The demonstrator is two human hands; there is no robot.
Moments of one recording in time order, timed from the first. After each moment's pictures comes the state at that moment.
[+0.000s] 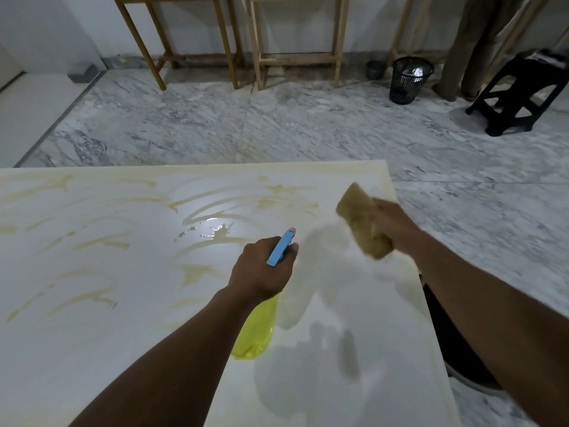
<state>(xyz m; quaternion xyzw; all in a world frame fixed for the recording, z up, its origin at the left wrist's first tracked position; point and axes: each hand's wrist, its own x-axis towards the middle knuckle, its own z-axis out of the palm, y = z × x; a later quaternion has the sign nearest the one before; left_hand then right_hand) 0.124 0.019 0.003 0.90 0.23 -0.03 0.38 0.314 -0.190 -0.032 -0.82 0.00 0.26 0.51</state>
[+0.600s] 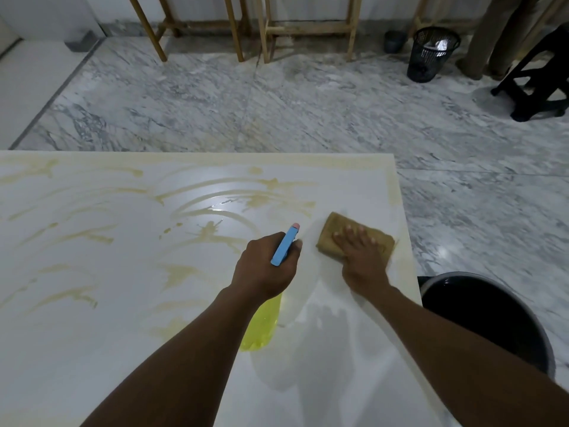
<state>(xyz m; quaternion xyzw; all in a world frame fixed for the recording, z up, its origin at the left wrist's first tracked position) 0.175 0.000 -0.017 0.89 0.25 -0.04 0.39 0.299 -0.189 -0.166 -0.94 -0.25 0.15 0.15</state>
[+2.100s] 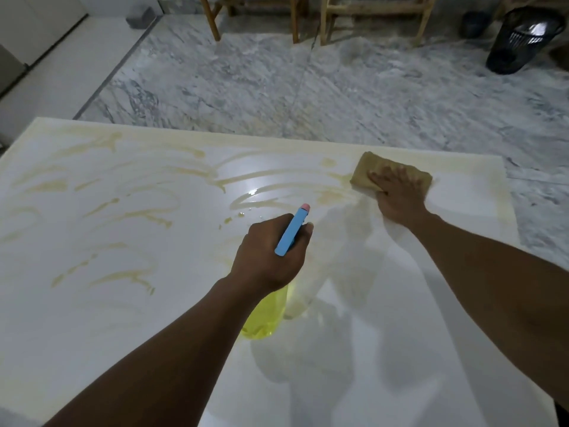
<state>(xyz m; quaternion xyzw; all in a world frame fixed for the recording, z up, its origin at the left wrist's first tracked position) 0.145 0.128 -0.029 0.88 0.28 0.04 0.39 0.429 -0.030 -0.193 -0.94 -0.29 0.15 0.12</state>
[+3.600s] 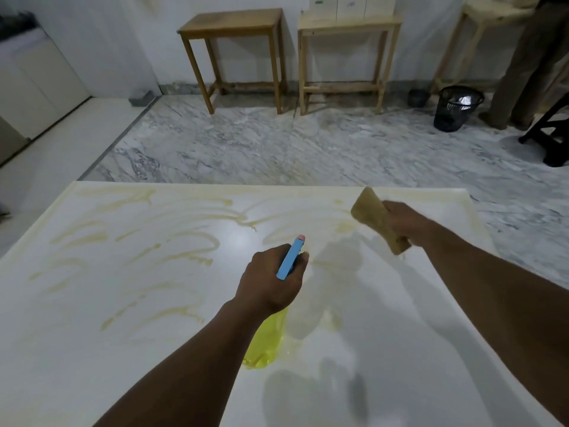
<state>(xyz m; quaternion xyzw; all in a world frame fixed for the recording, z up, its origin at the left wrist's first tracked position) 0.060 0.191 0.018 0.89 0.23 0.03 0.39 0.307 -0.002 -0.013 -0.87 -0.12 0.29 0.39</state>
